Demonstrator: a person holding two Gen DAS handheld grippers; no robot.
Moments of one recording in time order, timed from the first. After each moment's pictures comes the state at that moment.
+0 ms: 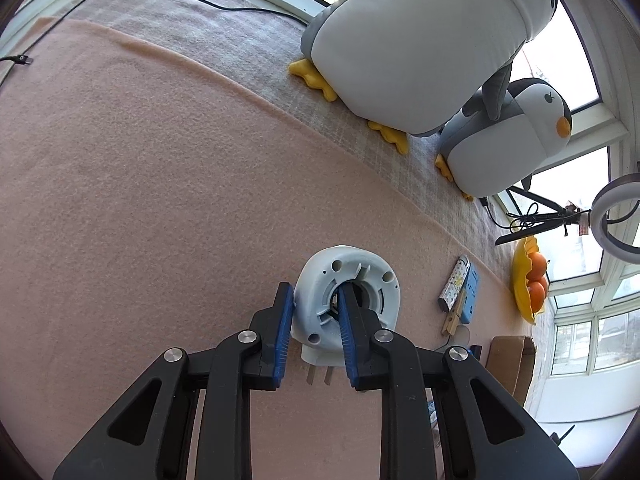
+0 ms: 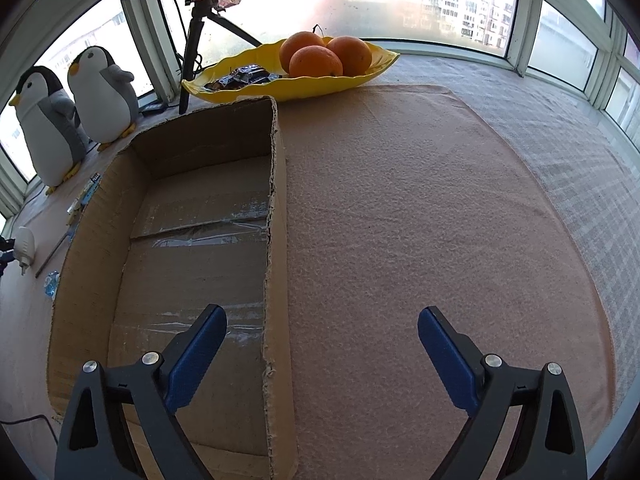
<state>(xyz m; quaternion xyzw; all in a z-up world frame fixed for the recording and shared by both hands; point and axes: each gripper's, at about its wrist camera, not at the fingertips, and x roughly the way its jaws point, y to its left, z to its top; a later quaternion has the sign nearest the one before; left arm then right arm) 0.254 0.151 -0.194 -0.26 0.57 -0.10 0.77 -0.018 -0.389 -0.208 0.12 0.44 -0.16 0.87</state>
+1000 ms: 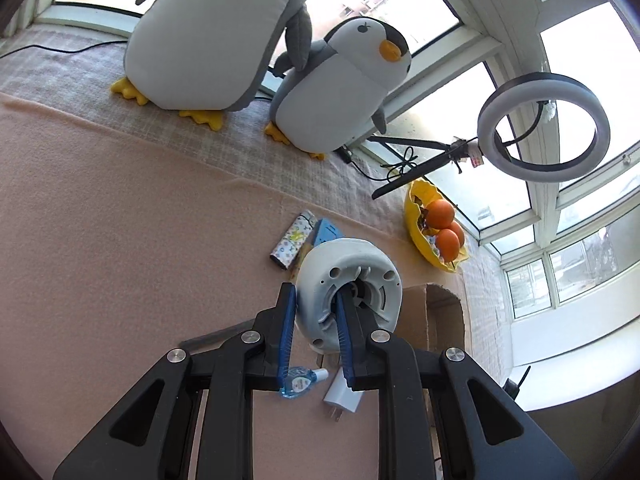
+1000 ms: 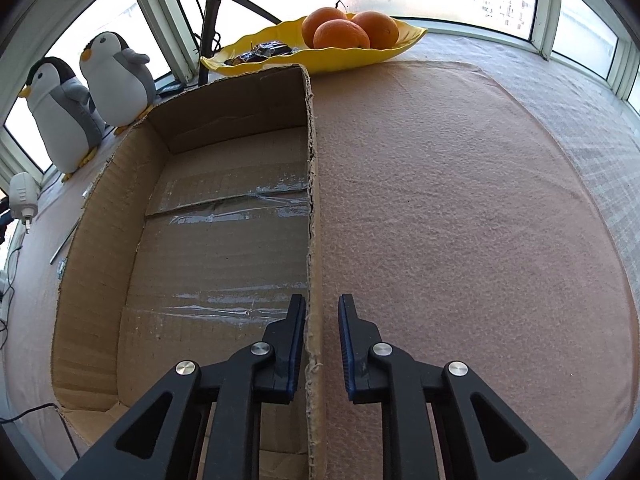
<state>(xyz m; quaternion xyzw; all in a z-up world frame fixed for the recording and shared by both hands) 0.215 0.034 -0.124 -0.23 0.52 -0.27 0.78 -0.012 -0.382 -0.220 0.14 0.46 -0.12 0.87</state>
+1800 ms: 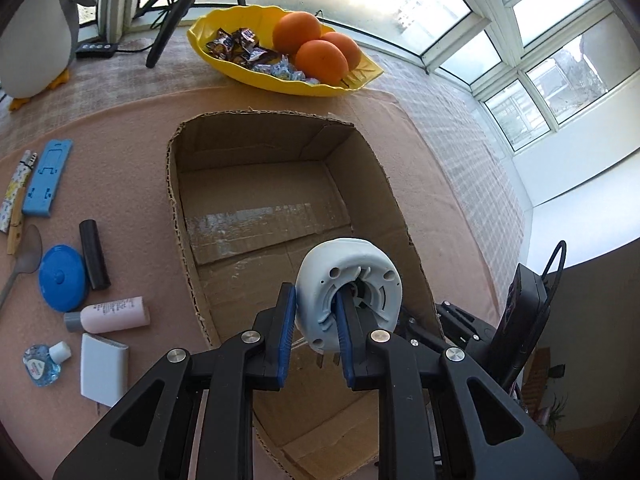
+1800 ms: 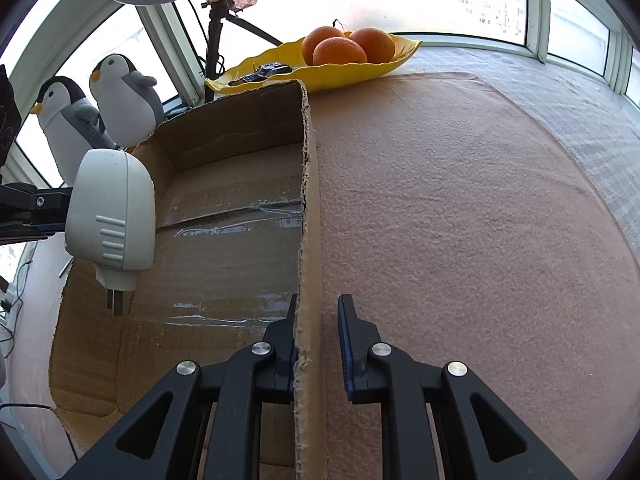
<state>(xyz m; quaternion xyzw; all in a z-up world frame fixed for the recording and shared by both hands) 0.115 -0.231 -0.139 0.01 0.58 -0.41 0.71 -0.025 -0.383 -0.225 0.16 0.41 -0.11 0.89</state>
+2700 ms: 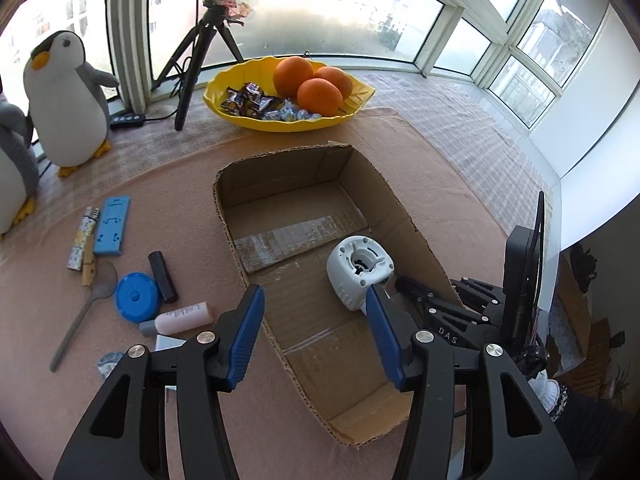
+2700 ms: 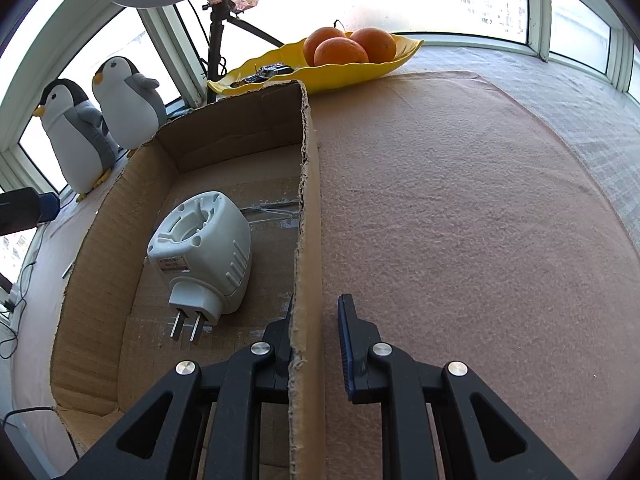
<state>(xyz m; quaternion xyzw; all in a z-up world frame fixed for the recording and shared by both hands) 0.087 -0.193 -0.092 0.09 0.49 -0.39 0.77 -0.023 -0.383 -0.227 0.16 0.41 -0.11 0.89</state>
